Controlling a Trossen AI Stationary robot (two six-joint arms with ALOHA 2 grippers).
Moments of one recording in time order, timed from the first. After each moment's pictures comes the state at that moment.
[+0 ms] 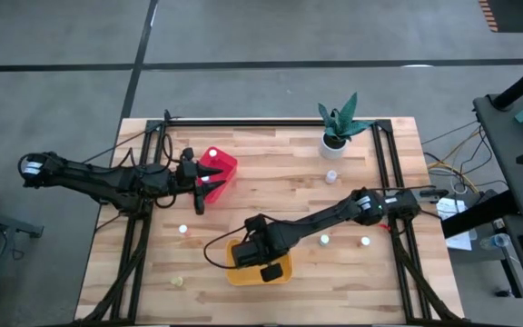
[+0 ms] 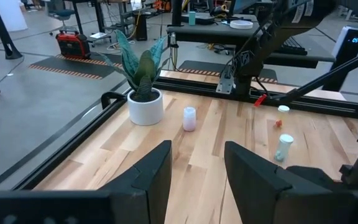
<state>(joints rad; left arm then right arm) -0.14 0.80 0.63 -0.01 -0.43 -0.12 0.33 2.41 2.25 -1.19 0.13 -0.03</state>
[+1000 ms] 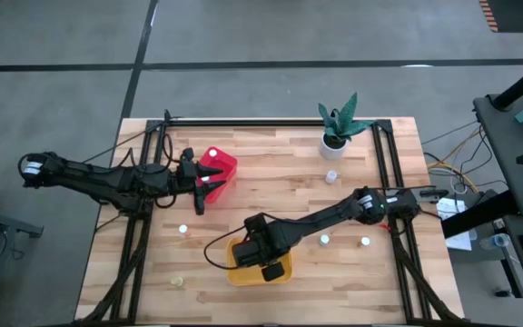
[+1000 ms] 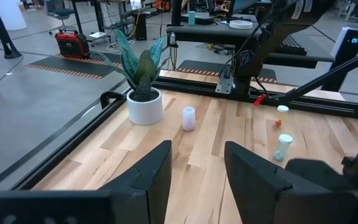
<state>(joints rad) -0.14 0.80 0.63 -0.01 -0.43 -0.12 0.33 2.38 2.25 -1.20 0.13 -0.07</state>
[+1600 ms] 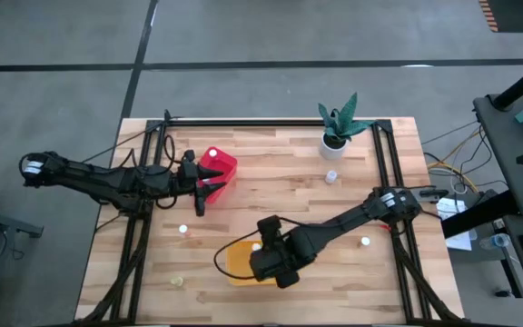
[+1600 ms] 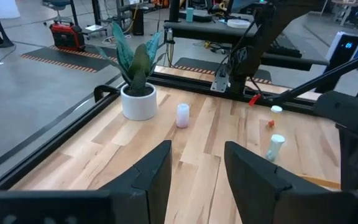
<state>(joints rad) -0.15 0.81 0.63 -0.01 -0.42 -0.18 0.43 2.21 2.17 -1.25 0.26 0.02</state>
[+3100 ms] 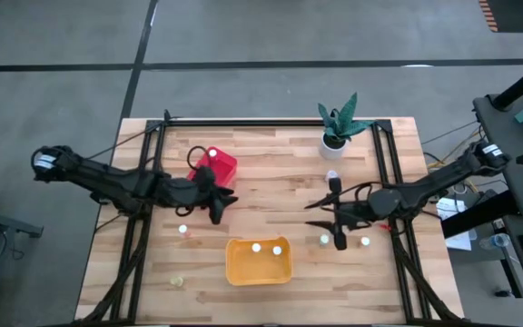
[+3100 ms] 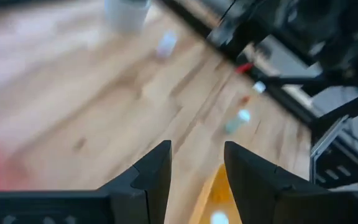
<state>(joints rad) -0.24 1.08 0.88 -0.32 -0.40 -0.82 0.39 1.04 0.56 0.38 0.31 -0.34</state>
